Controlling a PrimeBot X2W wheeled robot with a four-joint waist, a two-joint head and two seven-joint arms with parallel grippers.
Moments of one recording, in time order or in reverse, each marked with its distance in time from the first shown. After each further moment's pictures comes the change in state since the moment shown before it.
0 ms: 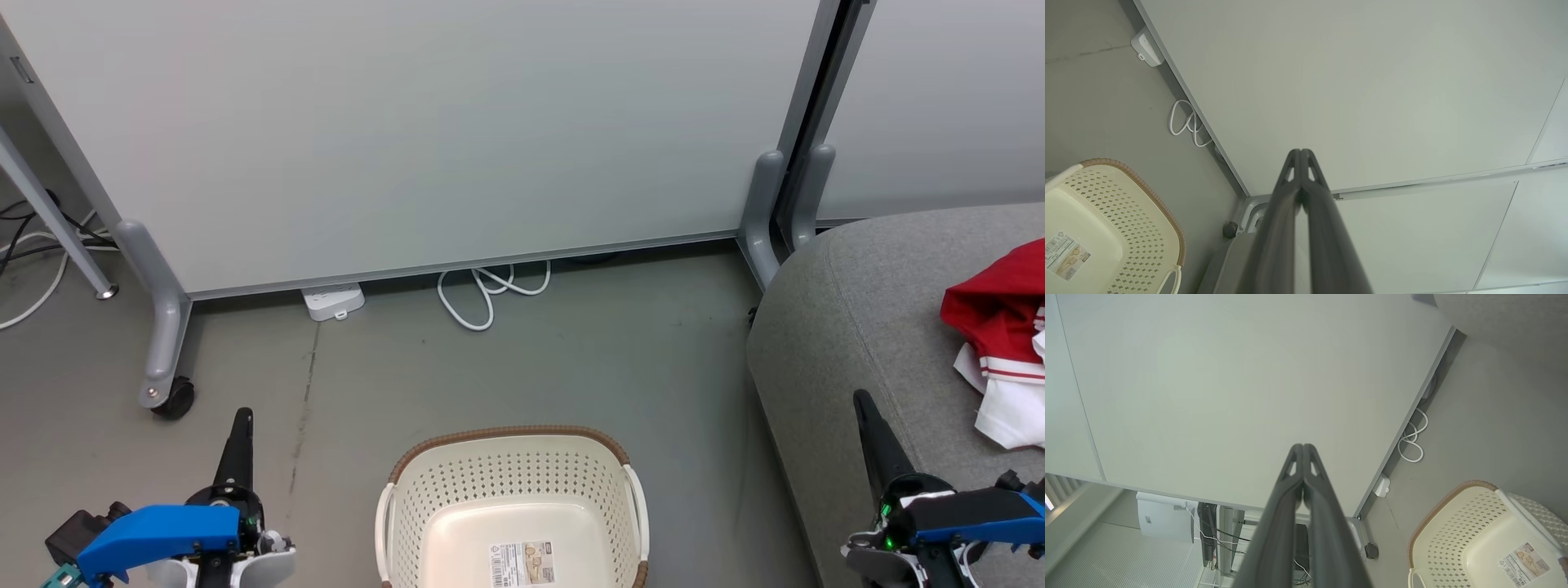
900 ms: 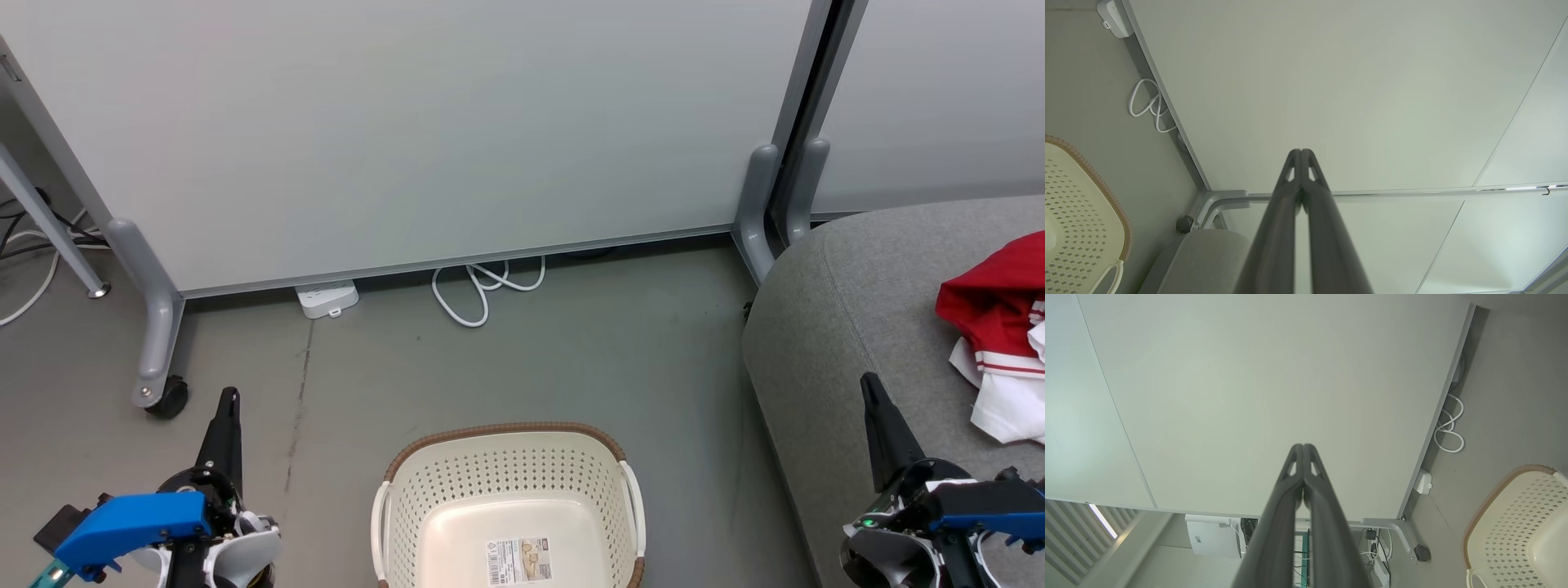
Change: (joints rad) left arm -0.023 -0.004 0.042 -0.029 -0.173 0.000 0.053; right arm -0.024 0.001 -0.009 -0.003 0.206 0.000 0.020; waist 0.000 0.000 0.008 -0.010
